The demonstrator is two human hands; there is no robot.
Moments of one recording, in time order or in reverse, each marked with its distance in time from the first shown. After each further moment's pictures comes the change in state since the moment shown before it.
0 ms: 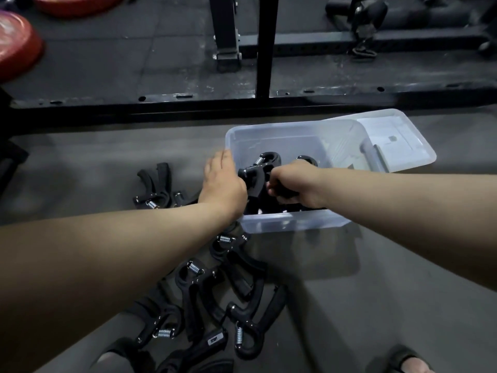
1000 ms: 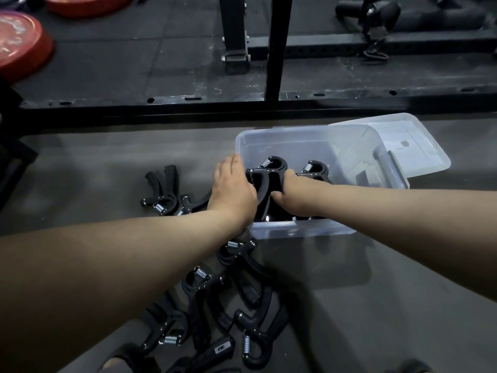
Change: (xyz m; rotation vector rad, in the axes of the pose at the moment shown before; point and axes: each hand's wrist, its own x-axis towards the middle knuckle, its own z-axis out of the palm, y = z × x) left_hand 0.001 -0.002 0.000 -0.007 0.015 0.026; right_hand 0.014 0.008 0.009 -1.182 0.095 -0.269
